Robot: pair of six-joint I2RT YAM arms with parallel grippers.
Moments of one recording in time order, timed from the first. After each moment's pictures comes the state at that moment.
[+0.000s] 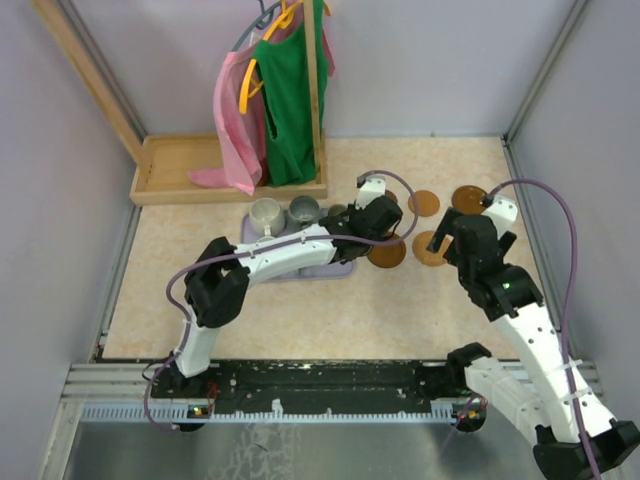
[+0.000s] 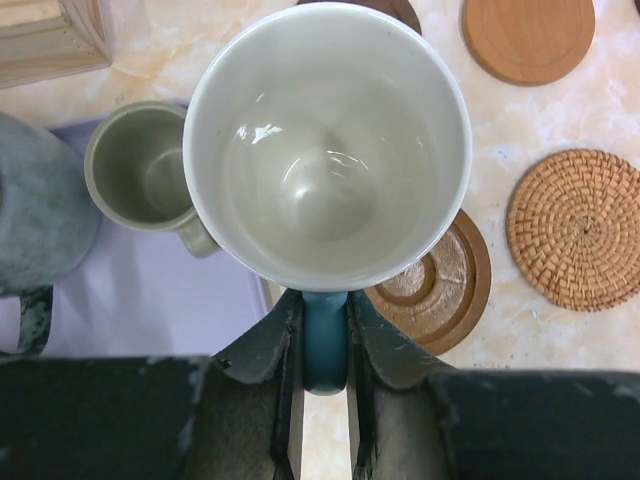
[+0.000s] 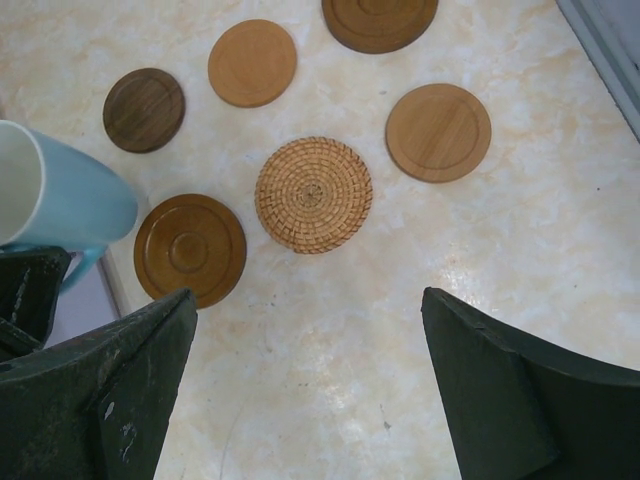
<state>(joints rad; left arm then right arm) -1.04 2.05 1.67 -0.37 -0.64 -0.59 0.36 0.76 0.88 -0.75 0.53 0.56</state>
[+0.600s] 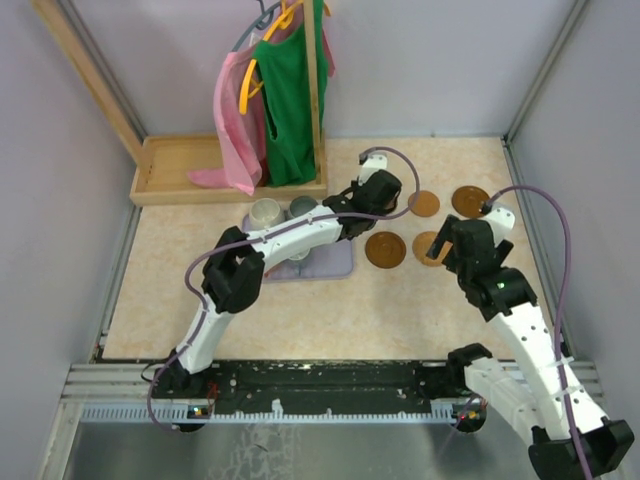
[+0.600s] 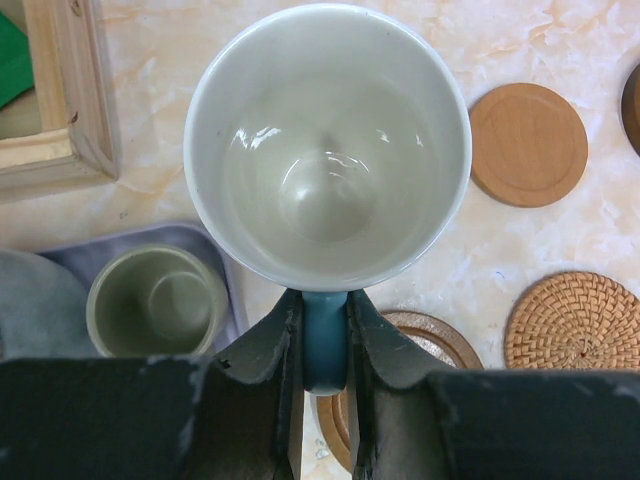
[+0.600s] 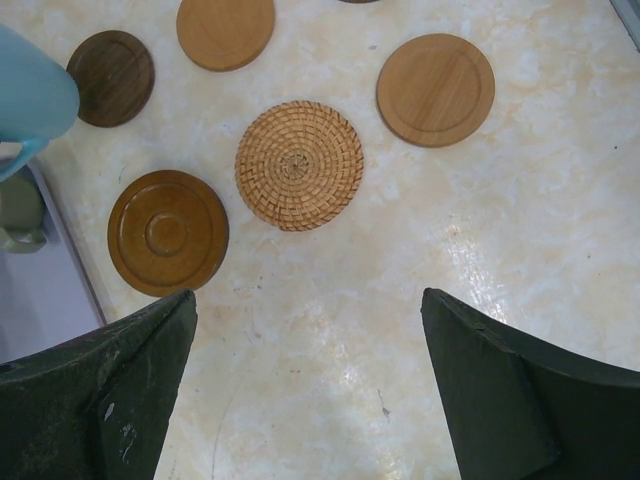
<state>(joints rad) -0.95 2.20 1.90 -0.34 -0.61 -0.51 0.31 0.76 0.80 -0.75 0.48 0.60</state>
